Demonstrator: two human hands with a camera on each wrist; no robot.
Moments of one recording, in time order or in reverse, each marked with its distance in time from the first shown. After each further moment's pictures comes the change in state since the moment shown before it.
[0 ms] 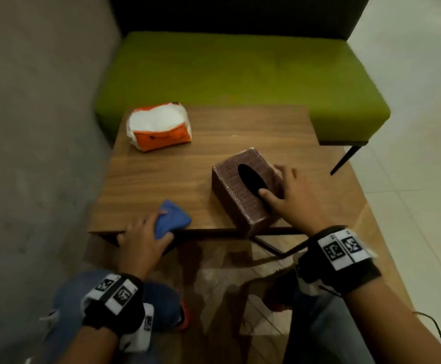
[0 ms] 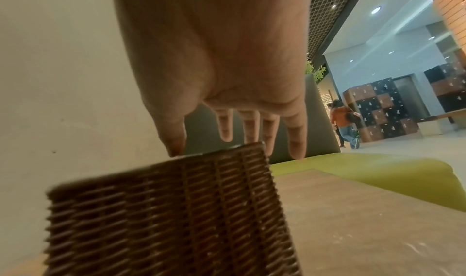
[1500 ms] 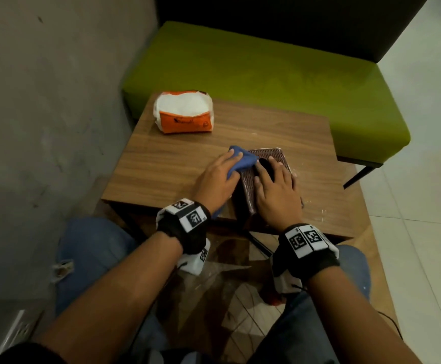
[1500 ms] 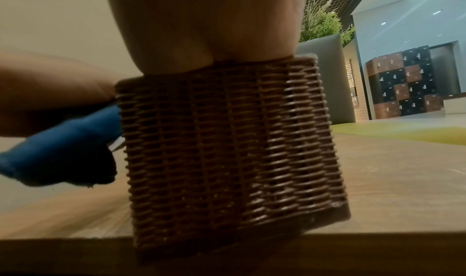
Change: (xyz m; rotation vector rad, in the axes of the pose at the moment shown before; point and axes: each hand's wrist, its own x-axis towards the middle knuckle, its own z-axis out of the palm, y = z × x) left_hand 0.061 0.108 0.027 -0.487 -0.024 0.317; right_hand 0.006 -0.025 0.057 -0.290 0.048 -0.143
